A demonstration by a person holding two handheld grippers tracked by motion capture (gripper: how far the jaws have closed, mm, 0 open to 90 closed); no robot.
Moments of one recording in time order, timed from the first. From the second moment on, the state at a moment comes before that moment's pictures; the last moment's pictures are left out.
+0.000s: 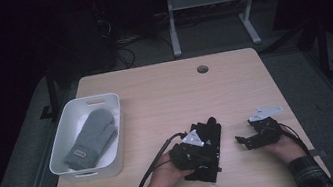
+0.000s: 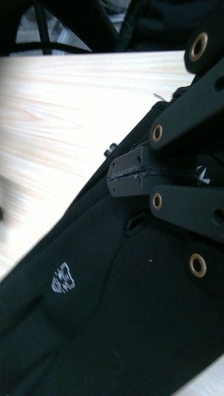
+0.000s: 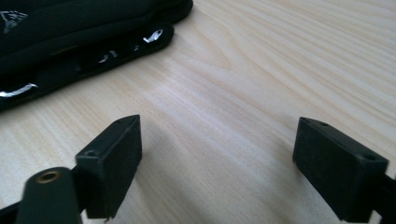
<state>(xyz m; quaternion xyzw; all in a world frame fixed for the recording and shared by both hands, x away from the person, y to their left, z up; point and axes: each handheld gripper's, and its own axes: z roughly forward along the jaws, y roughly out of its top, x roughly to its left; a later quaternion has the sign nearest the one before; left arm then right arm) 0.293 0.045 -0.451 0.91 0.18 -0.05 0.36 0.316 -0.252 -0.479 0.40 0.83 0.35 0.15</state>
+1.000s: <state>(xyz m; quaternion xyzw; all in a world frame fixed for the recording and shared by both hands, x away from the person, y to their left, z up) 0.324 0.128 -0.423 0.90 0.24 0.01 0.37 0.315 -0.253 -0.482 0.41 0.83 0.36 0.15</state>
